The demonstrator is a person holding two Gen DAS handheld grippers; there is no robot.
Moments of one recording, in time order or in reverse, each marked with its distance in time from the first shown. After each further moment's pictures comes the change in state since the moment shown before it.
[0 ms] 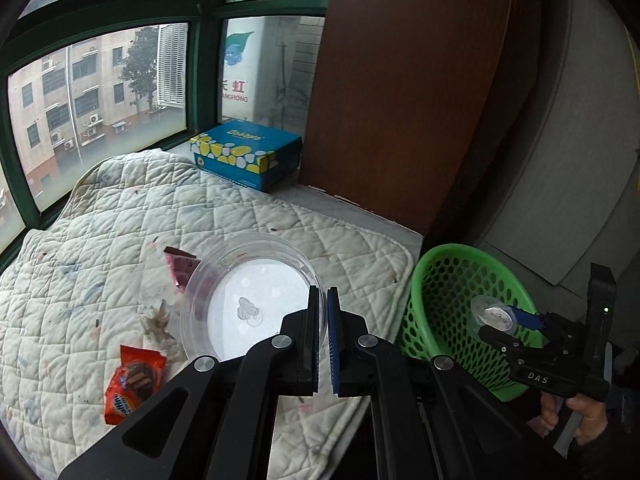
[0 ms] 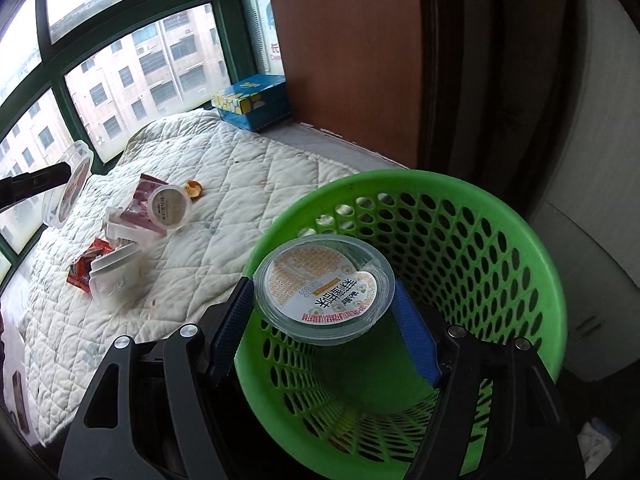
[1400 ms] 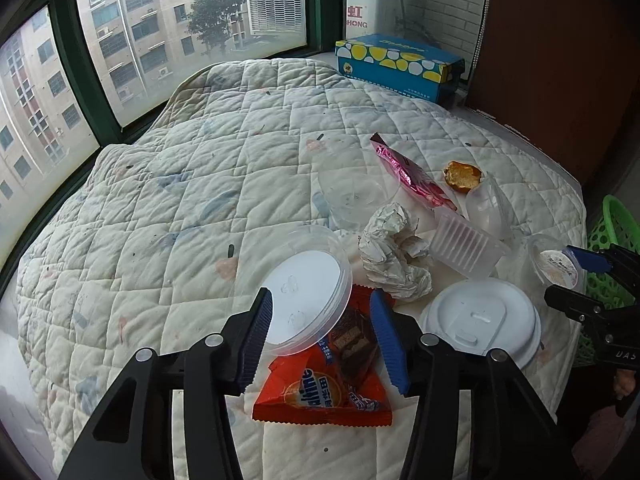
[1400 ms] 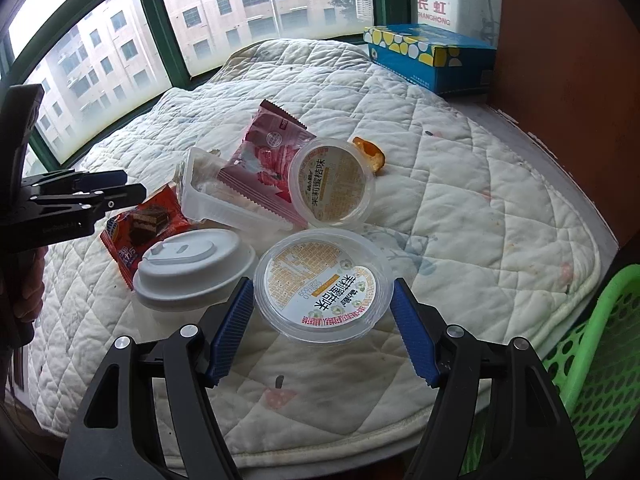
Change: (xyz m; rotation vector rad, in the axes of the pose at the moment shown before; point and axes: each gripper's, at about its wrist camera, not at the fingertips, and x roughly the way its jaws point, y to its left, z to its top) left arm 0.053 0.189 -0.067 -0.084 0.218 0.316; right arm 0.131 0.177 0.031 -0.303 0.161 0.261
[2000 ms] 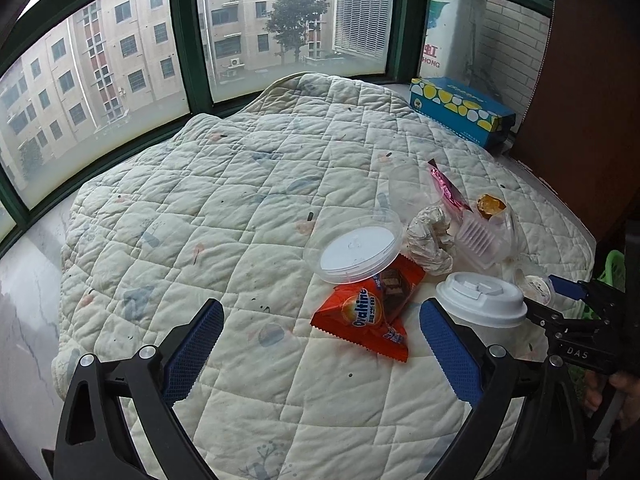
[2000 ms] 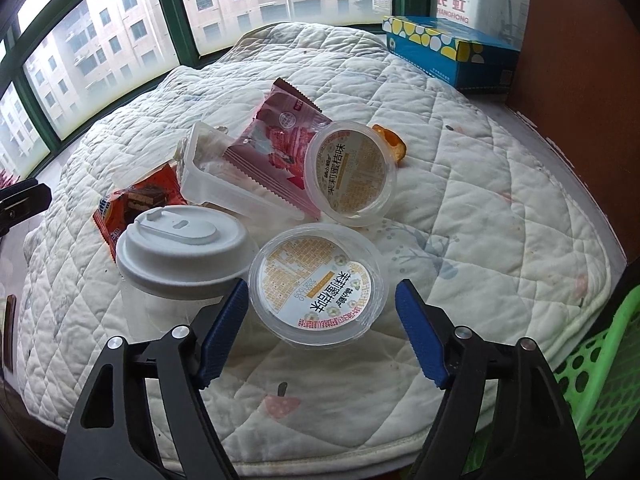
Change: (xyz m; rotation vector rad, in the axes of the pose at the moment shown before) left arm -0.073 0.020 -0.046 -0.233 -0.077 0.143; right arm 0.019 0.011 0.000 -0.070 0.045 0.005
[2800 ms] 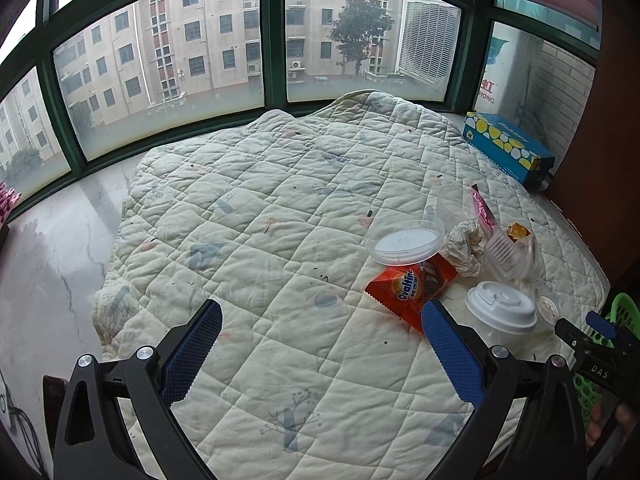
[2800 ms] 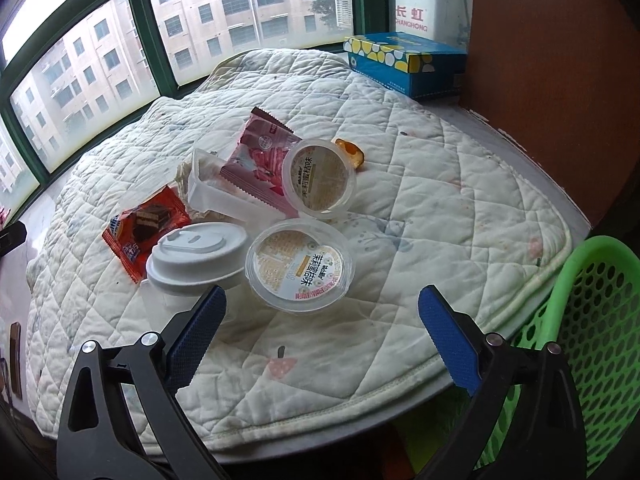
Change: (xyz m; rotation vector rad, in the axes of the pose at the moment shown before) left arm -0.054 0.030 -0.034 -0.206 -0.042 0.145; right arm -0.041 -0.004 -0.016 0.104 -0.064 -0.066
